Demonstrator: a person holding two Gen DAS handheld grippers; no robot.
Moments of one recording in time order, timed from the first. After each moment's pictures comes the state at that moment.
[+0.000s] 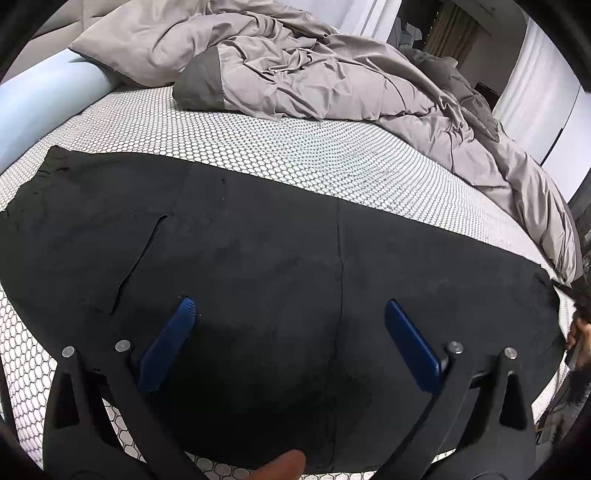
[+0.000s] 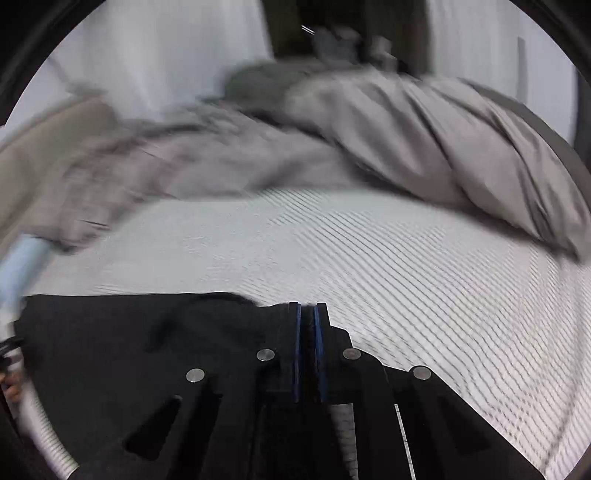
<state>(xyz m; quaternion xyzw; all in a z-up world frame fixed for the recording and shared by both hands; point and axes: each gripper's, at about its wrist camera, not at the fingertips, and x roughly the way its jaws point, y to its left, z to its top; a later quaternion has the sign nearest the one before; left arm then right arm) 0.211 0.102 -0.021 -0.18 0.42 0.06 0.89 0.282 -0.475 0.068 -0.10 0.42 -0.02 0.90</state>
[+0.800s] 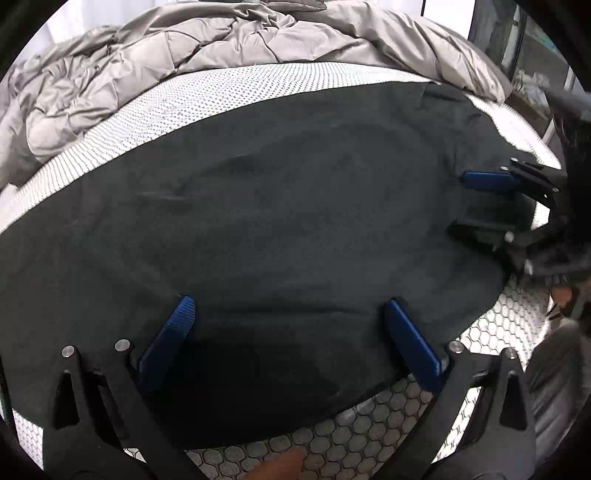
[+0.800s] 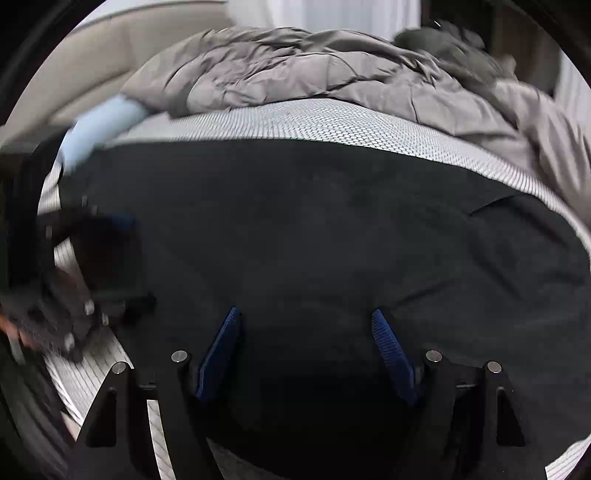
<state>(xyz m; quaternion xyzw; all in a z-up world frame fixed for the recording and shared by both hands) 0.193 -0.093 -0.050 0.04 0.47 -0.16 0.87 0.108 -0.264 -0.020 -0.22 0.42 0.20 0.85</state>
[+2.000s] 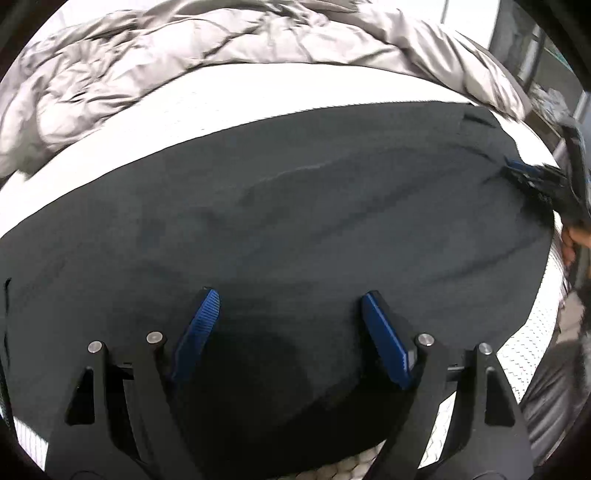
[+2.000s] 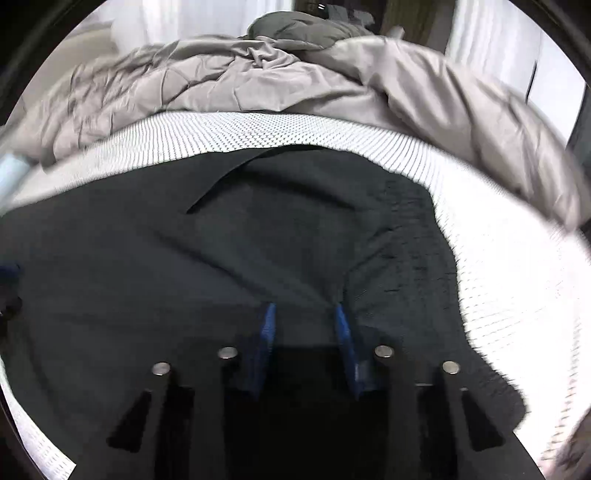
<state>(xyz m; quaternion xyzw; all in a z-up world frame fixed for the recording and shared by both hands) 0.221 -0.052 -0.038 0.02 0.48 -0.13 0.87 0.162 -0.402 0.025 -0.22 0.41 -0.01 0.89</state>
